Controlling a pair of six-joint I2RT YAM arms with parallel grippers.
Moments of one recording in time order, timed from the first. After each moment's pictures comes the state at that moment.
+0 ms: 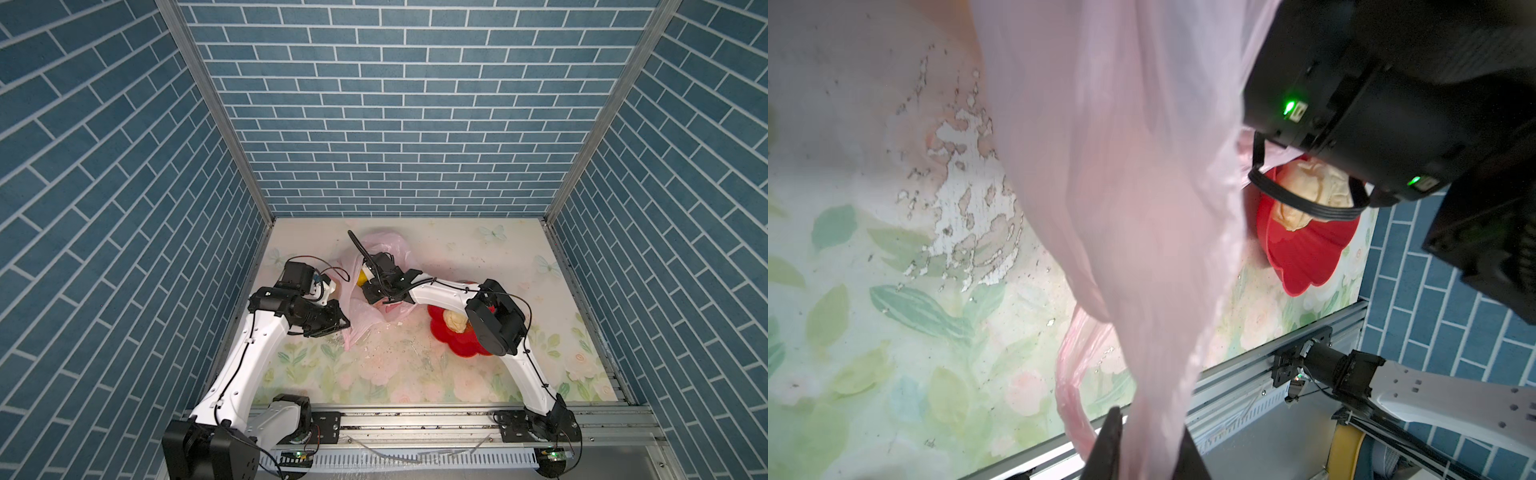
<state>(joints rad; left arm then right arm) -0.14 1.09 0.97 -1.14 0.55 -0.33 0.96 2.29 1.75 -0.25 -0.04 0.26</state>
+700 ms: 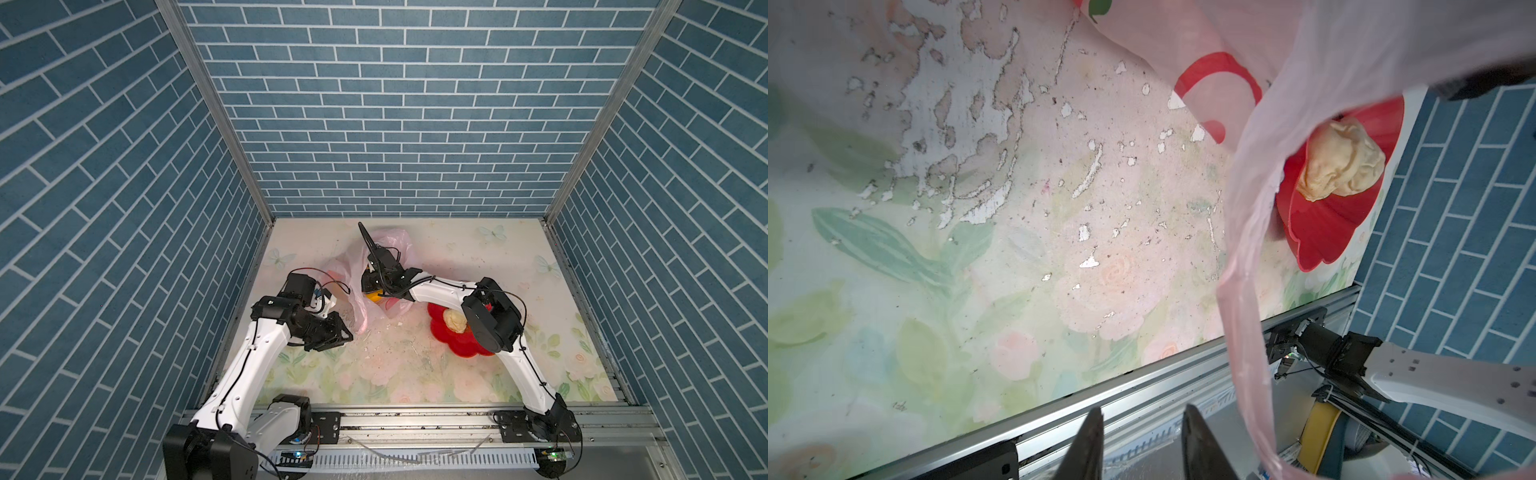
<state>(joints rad) -0.14 1.05 0.88 -1.15 0.59 -0.36 0.92 2.34 1.80 -0.11 -0.03 0.53</state>
